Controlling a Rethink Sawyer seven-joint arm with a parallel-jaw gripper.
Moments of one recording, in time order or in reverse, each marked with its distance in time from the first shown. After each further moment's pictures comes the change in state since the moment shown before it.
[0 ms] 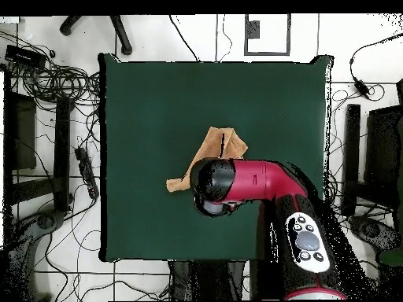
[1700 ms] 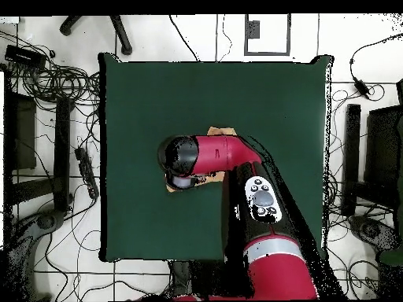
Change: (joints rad) arm 0.094 0.150 0.068 -0.176 0.056 -0.054 0.000
